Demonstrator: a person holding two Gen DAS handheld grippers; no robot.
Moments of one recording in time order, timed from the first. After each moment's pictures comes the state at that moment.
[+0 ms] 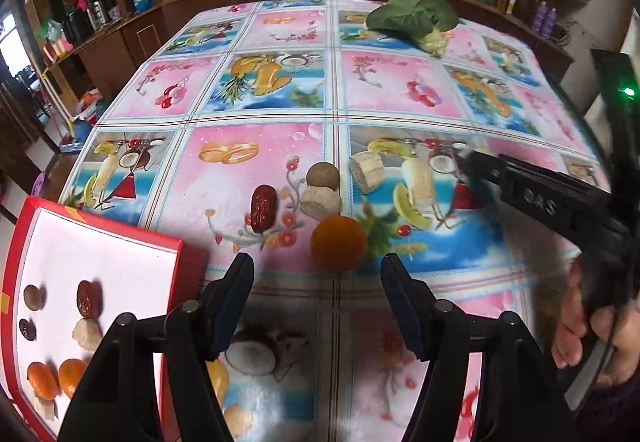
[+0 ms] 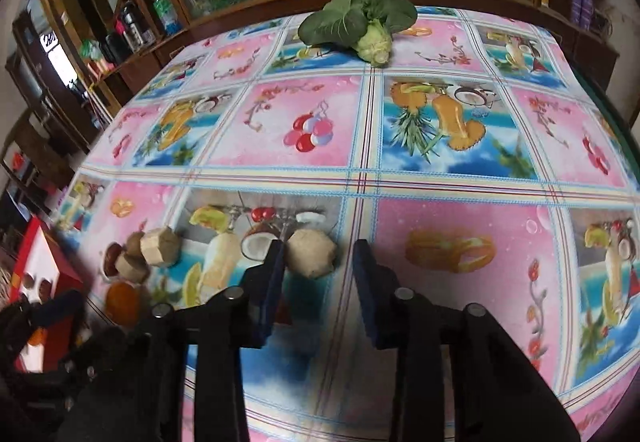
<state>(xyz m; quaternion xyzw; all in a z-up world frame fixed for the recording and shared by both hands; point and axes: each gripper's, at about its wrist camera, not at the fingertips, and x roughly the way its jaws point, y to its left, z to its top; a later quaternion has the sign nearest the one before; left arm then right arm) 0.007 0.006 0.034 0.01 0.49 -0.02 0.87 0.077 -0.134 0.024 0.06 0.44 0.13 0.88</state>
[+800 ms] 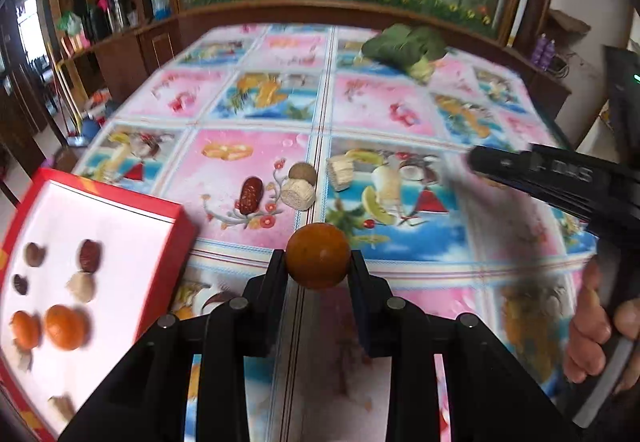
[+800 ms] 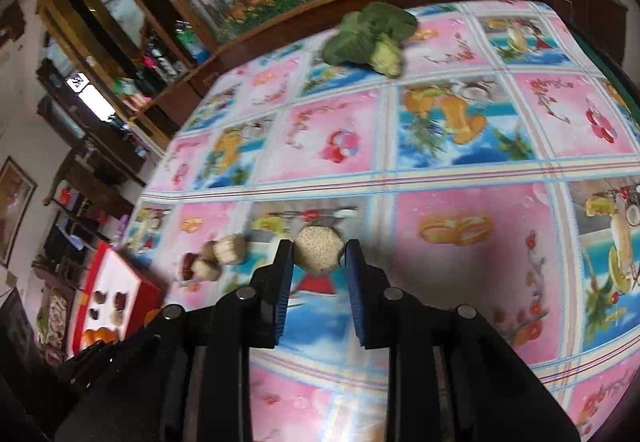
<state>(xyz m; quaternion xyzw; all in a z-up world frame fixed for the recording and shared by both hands) -0.040 -0.009 0.059 -0.02 0.44 -0.01 0.90 0.051 -0.156 0.059 0.16 0.43 0.20 0.87</state>
